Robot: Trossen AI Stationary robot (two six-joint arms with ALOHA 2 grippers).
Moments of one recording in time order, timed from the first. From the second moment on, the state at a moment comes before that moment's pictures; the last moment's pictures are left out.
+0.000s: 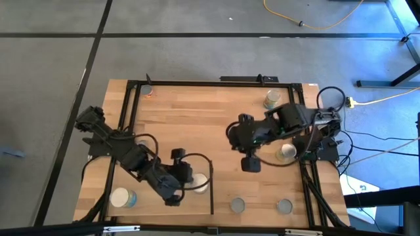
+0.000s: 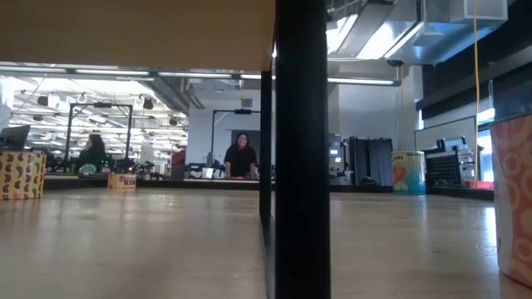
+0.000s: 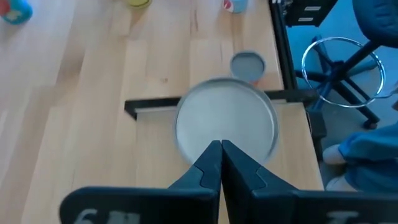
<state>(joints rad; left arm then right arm) -0.62 1.63 1.69 -0.95 -0.38 -0.49 0.31 1.84 2.33 -1.50 0.08 0.26</state>
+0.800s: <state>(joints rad) -0.76 1.60 1.84 -1.36 -0.39 -0.78 0.36 2.07 2.33 -1.29 -0.07 0.34</state>
